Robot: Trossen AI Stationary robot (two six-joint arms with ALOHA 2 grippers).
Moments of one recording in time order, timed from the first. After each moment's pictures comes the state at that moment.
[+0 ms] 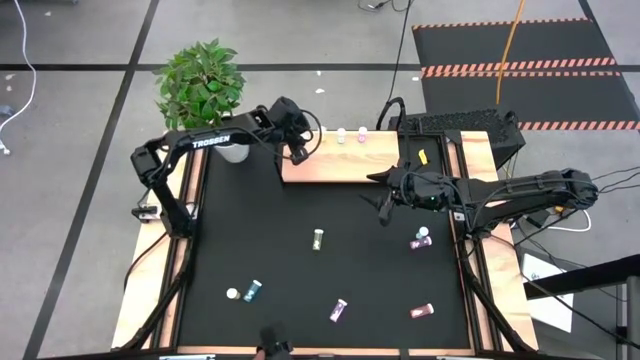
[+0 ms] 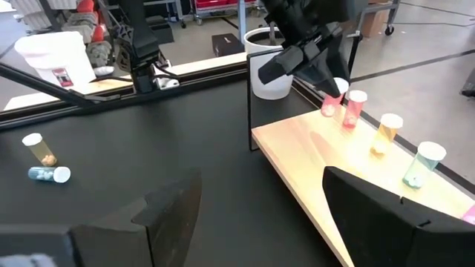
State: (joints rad) left arm 0.60 1.73 1.31 -0.41 -0.01 0.26; right arm 0.01 1.01 0.65 0.03 0.34 0.19
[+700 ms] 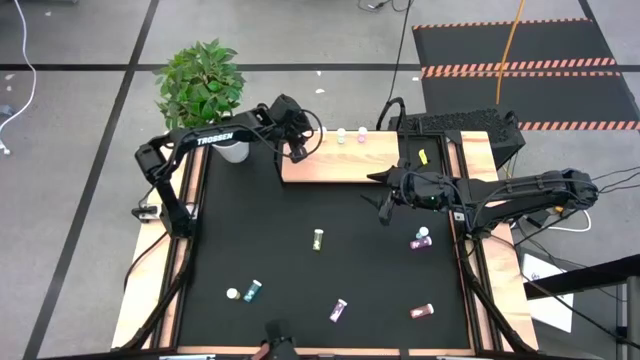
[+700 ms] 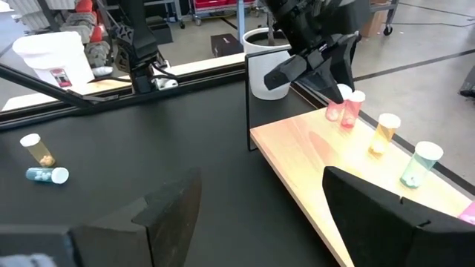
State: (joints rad) left arm 0.63 1.78 1.31 -0.37 0.04 0.35; right arm 0.00 1.01 0.65 0.03 0.34 0.19
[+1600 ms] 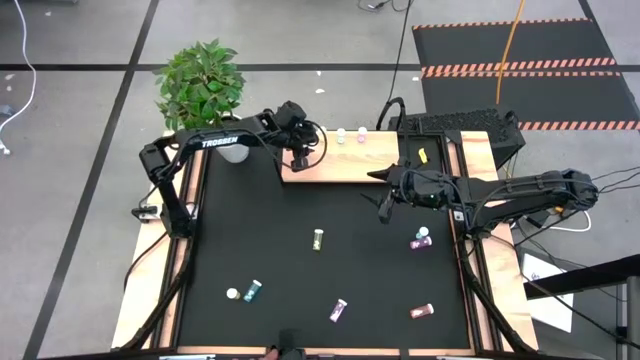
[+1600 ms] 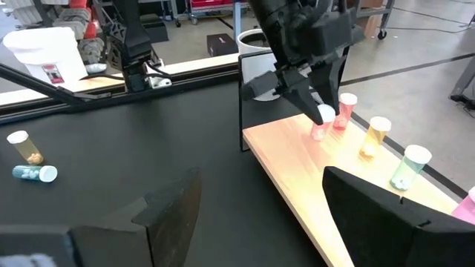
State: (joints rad) left arm 0.58 1.81 1.31 -0.37 0.13 0.49; right arm -0.01 1.01 0.65 0.03 0.34 0.16
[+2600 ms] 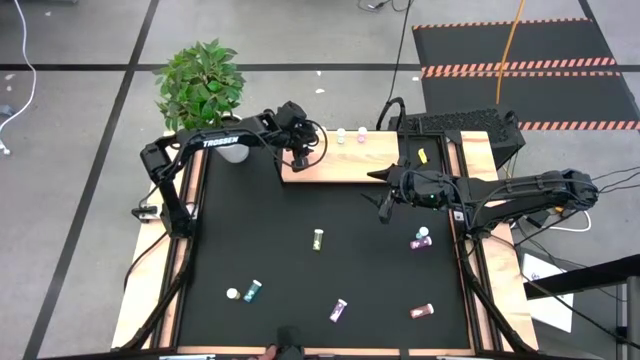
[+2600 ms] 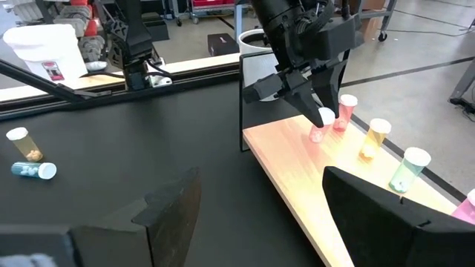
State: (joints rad) left arm 0.59 1.81 1.31 -0.37 0.12 0.45; right arm -0.01 1.01 0.65 0.03 0.34 0.14
